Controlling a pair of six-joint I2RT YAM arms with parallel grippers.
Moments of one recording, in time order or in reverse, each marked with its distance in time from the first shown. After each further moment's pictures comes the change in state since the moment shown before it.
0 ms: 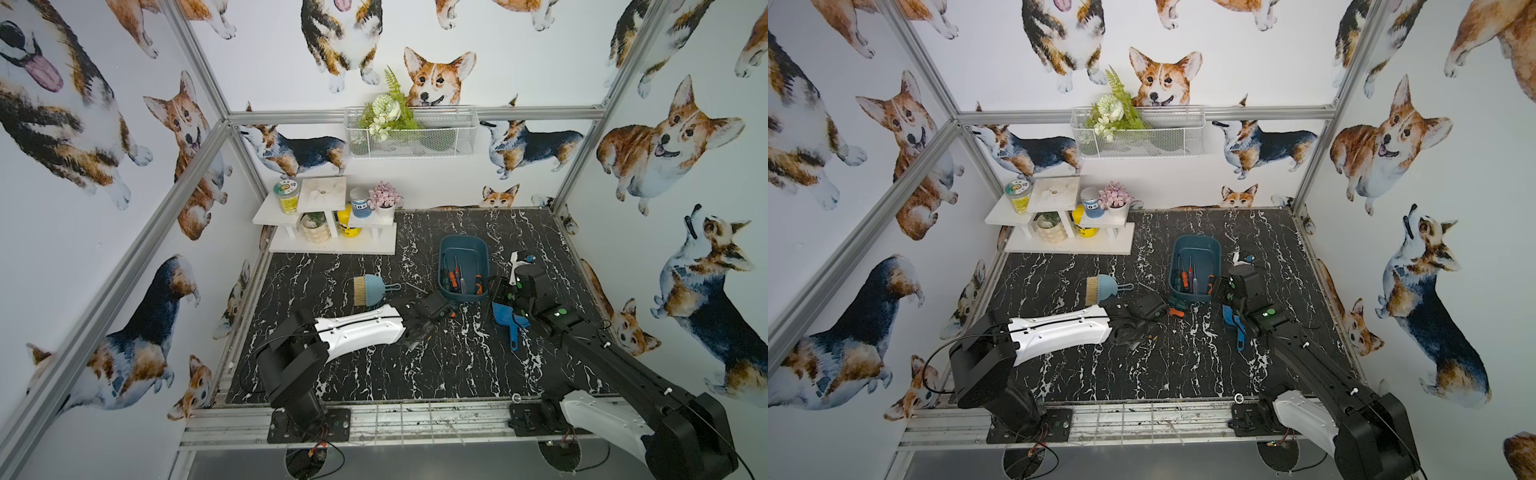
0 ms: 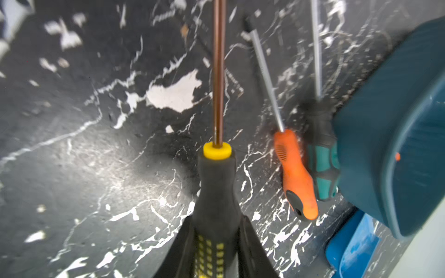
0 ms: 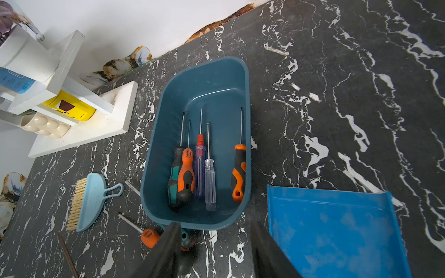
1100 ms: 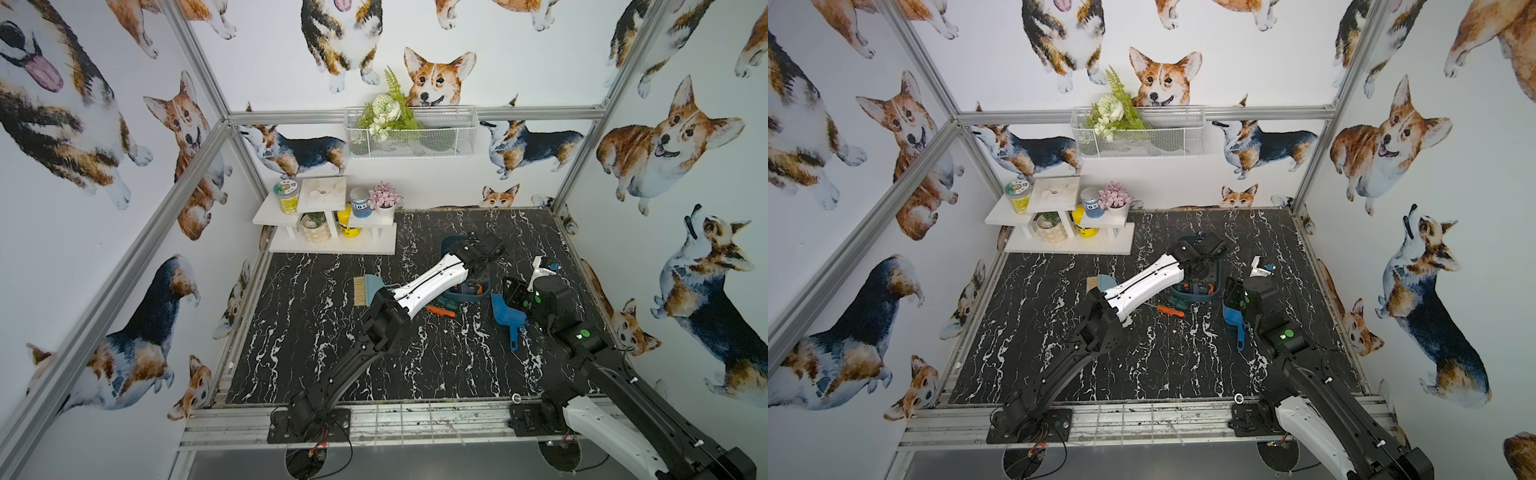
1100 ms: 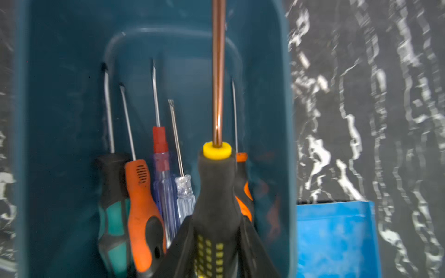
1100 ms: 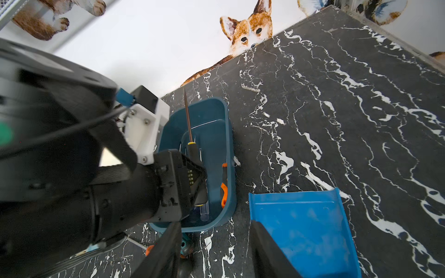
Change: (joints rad) left arm 0.090 1.001 1.583 -0.451 0.088 1.005; right arm -0.001 -0.246 -0.048 -0.073 0.123 0.045
